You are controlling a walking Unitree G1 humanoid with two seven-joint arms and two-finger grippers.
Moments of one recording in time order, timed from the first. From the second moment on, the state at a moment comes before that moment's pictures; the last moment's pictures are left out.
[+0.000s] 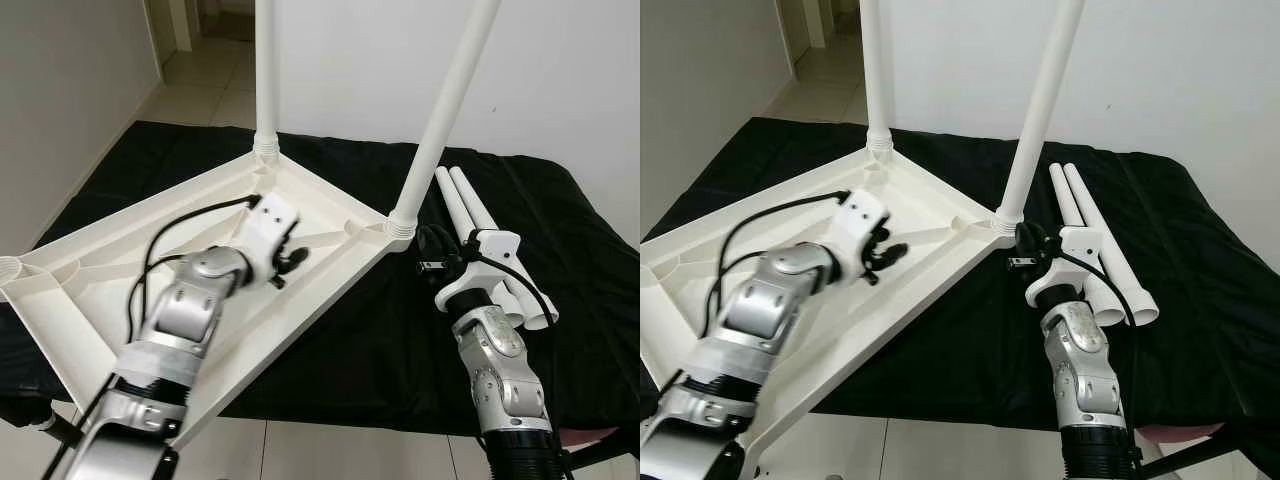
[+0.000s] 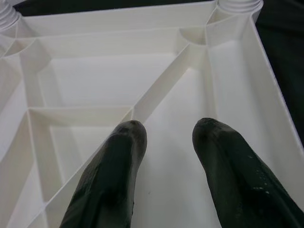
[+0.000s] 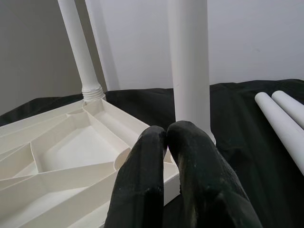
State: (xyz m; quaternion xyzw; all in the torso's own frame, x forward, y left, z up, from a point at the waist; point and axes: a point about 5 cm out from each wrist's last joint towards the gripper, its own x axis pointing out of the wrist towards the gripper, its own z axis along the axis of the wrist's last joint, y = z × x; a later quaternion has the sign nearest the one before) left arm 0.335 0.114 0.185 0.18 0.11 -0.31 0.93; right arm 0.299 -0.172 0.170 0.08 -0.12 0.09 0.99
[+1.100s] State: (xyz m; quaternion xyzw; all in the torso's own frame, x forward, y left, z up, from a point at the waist) left arm 0.287 0.128 0.157 0.22 0.22 -0.37 0.87; right arm 0.303 -0.175 0.169 0.07 -0.11 0.09 0.99
